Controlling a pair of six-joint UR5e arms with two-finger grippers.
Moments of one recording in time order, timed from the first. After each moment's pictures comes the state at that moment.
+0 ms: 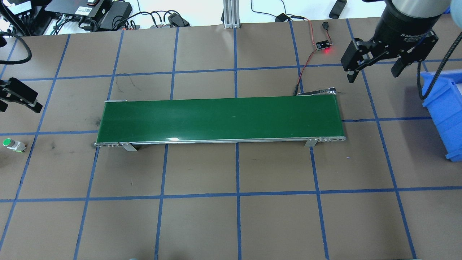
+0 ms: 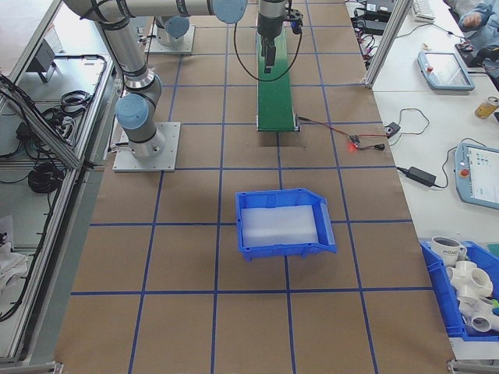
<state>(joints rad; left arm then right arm) -1.04 -1.53 -1.67 -1.55 1.56 0.62 1.48 -1.59 1.52 -1.47 -1.62 -0.15</state>
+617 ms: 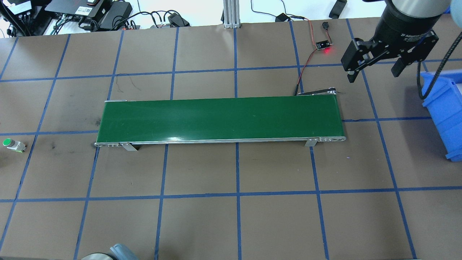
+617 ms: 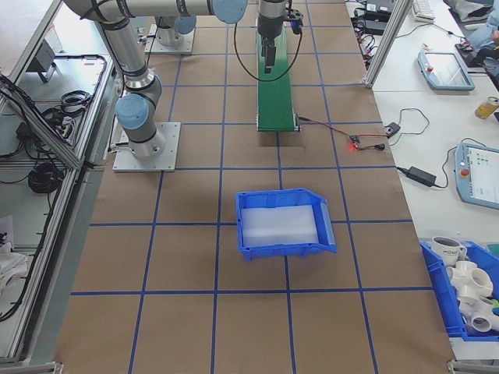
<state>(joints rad) -0.79 -1.68 -1.67 -1.38 1.58 0.95 1.48 -1.59 1.52 -1.47 -1.62 -0.15</state>
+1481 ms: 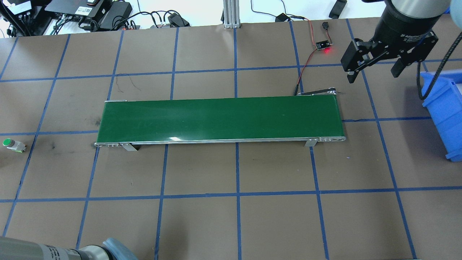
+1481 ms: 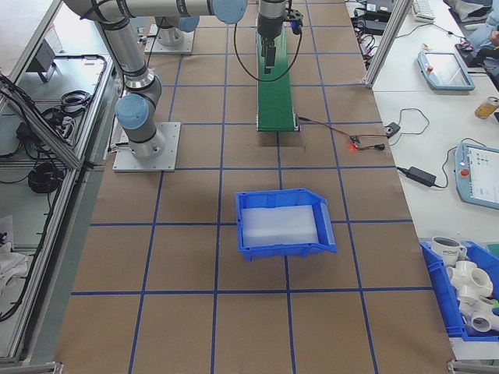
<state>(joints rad) -0.67 -1.80 -1.67 -1.21 1.58 1.12 1.48 -1.59 1.52 -1.47 -1.62 -0.15</state>
